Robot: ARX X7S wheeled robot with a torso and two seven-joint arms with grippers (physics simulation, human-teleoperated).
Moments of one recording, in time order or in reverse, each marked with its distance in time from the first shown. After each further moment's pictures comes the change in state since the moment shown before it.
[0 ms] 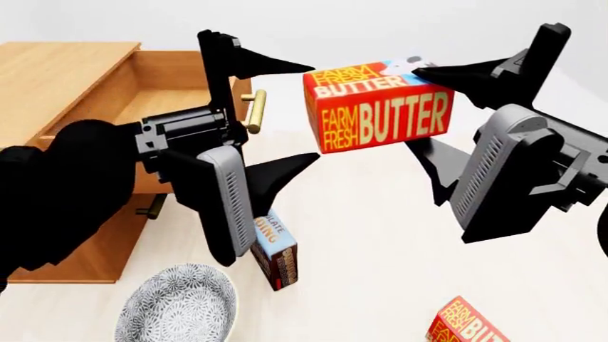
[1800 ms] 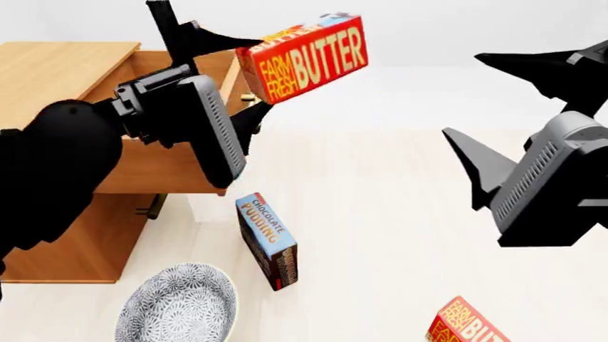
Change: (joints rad) left arm -0.018 0.024 -0.063 -0.137 -0.015 -0.156 -0.066; right arm -0.073 0.158 0.032 -0.100 0.021 0.106 0.101
